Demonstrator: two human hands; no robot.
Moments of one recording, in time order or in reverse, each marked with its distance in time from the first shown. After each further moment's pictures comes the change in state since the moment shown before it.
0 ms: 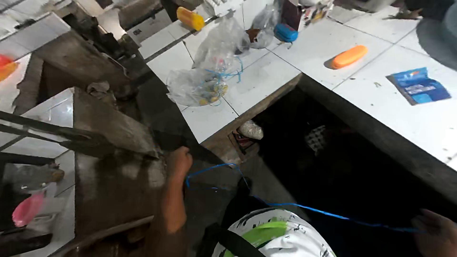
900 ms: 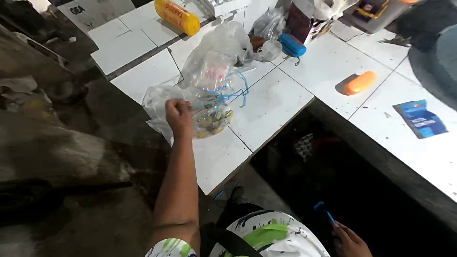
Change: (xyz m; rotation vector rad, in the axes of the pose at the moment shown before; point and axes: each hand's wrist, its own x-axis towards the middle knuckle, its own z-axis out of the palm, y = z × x) left_hand 0.303 0.112 -0.073 -1.068 0.353 0.316; right_hand -0.028 -0.239 0.137 0.744 -0.224 0.628
